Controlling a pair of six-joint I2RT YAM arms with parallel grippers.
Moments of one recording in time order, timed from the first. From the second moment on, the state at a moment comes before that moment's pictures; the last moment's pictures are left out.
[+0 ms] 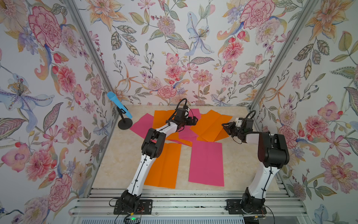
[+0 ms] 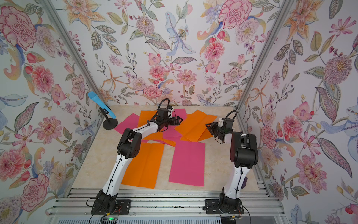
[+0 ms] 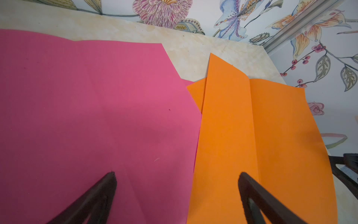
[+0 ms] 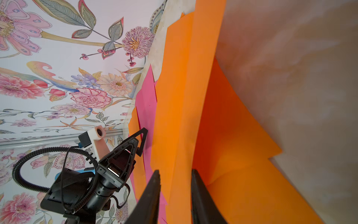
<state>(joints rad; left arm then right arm) -0.48 2.60 2.06 -0.03 0.30 -0.41 -0.10 2.00 1.07 0.34 -0.67 0.93</state>
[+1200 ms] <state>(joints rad) -0.46 2.41 2.04 -0.20 0.08 -0.39 -0.02 1.77 1.33 -0.01 -0.65 0.74</state>
